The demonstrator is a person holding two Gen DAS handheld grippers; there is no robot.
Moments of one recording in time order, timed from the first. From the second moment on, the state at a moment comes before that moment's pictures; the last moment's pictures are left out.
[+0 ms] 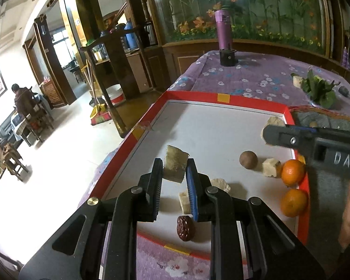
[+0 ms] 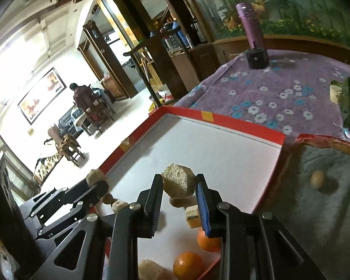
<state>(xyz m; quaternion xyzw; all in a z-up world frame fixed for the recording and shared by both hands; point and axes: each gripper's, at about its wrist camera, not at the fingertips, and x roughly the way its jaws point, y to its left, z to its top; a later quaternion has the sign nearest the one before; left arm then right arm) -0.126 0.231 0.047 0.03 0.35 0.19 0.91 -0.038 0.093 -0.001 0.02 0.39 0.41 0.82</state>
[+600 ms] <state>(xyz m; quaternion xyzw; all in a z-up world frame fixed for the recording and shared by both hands) -0.109 0.235 0.028 0.04 0.38 0.22 0.90 -0.028 0.101 -0.029 -0.01 0.42 0.38 0.82</state>
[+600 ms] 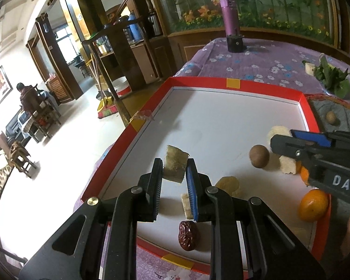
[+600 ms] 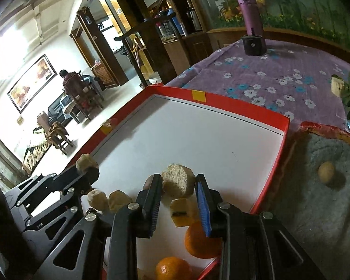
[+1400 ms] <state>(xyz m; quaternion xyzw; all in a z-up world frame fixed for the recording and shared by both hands) -0.108 0.195 0.058 0.07 0.37 0.20 0.91 0.033 -0.091 0.015 0.22 0.39 0.30 0.84</state>
